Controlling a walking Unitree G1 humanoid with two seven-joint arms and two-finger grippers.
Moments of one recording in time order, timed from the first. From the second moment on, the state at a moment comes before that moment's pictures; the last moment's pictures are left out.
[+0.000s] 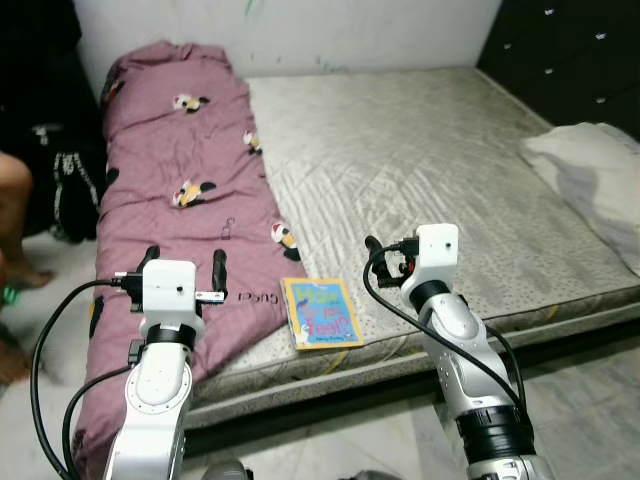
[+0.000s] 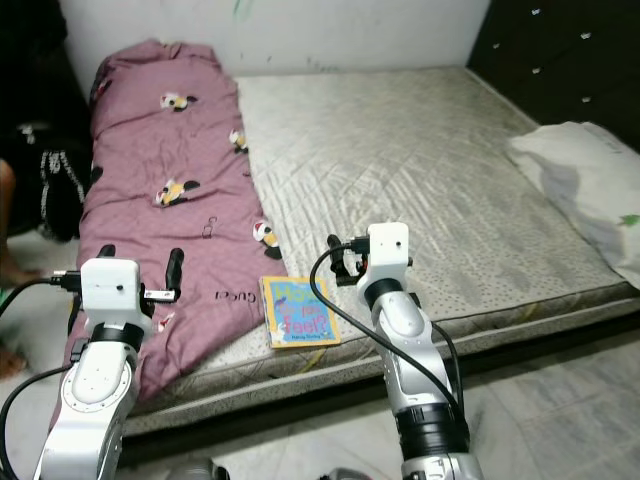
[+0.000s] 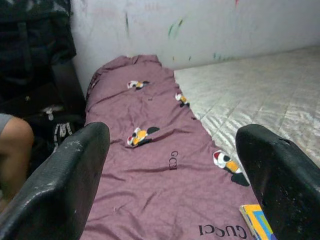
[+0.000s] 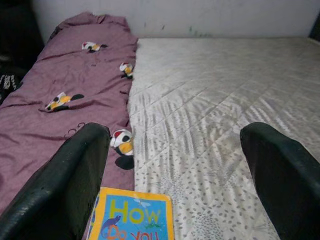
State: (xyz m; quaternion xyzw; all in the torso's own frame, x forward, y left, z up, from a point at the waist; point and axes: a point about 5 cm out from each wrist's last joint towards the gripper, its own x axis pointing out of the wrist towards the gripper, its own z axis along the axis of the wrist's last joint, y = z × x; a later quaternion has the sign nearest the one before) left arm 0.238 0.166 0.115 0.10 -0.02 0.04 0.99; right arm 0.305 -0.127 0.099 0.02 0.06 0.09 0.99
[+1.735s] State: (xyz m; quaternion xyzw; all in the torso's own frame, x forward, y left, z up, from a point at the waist) left arm 0.230 0.176 0.115 0.10 -0.01 0.07 0.99; right arm 0.305 -0.129 0.102 0.02 0.05 0.09 0.99
